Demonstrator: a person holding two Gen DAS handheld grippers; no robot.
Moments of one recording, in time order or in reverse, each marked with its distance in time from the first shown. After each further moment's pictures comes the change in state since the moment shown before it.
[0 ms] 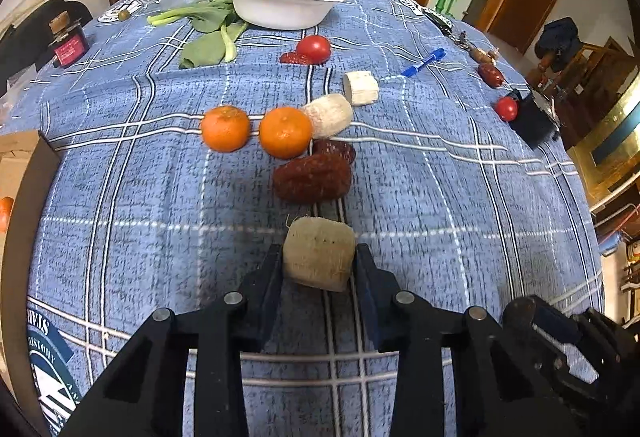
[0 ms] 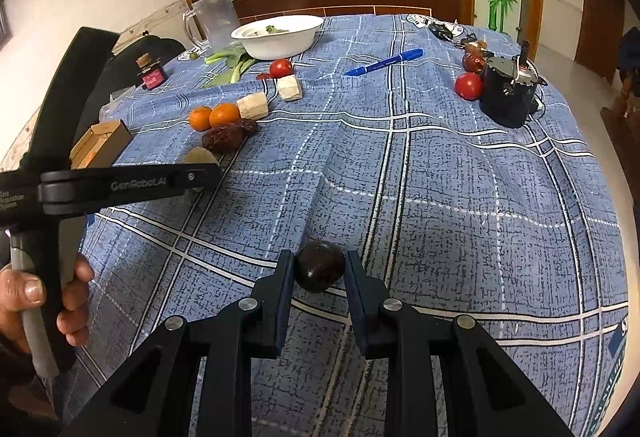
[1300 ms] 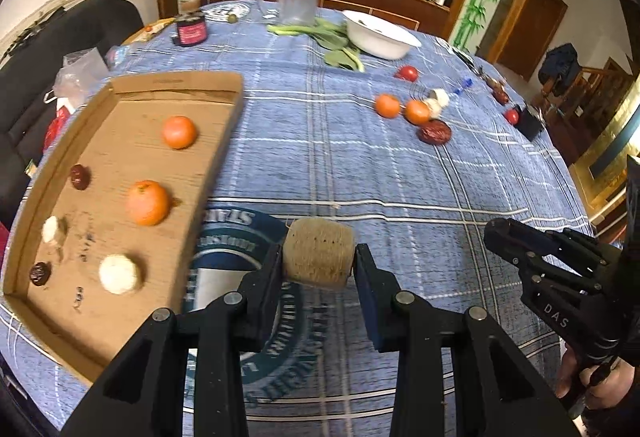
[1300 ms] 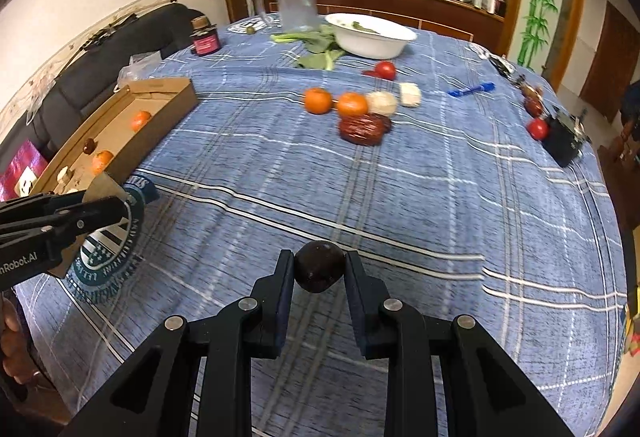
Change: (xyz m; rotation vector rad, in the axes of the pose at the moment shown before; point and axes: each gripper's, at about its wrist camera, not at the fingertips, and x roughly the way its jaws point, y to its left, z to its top) left arm -0.130 0.144 -0.097 -0.051 -0.120 0.029; right arm 0.005 0.148 -0.003 -0.135 0.023 -0.063
